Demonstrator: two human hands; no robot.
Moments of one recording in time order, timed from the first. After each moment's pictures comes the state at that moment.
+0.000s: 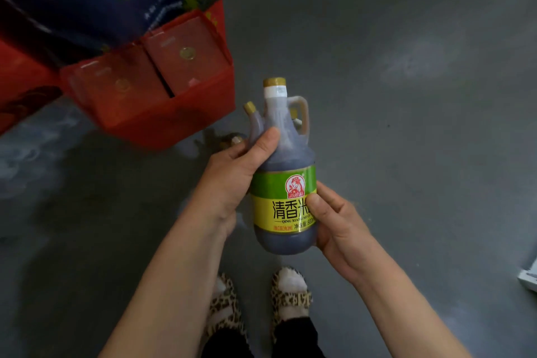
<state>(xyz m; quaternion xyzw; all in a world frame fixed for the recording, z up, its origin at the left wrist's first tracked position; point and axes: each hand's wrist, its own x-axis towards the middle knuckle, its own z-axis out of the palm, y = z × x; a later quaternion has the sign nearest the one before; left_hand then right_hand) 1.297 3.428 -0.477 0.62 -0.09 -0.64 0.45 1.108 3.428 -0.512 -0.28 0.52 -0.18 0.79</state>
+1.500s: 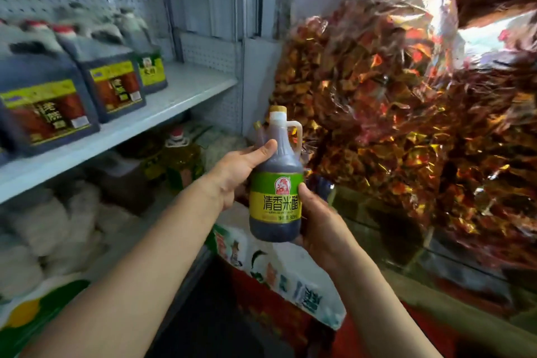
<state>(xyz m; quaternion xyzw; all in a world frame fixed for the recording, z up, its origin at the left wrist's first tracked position) 1.851 3.955 0.184 0.69 0.05 -0.10 0.72 1.809 3.782 0.117 -0.60 0.05 0.15 0.78</state>
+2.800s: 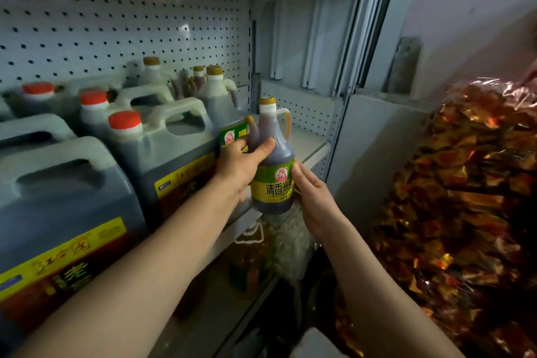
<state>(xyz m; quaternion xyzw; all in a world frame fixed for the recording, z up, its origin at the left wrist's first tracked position) 2.196 4.228 0.222 0.70 0.13 0.17 0.69 2.235 4.083 0.153 -0.63 -0.14 0.11 0.76</state>
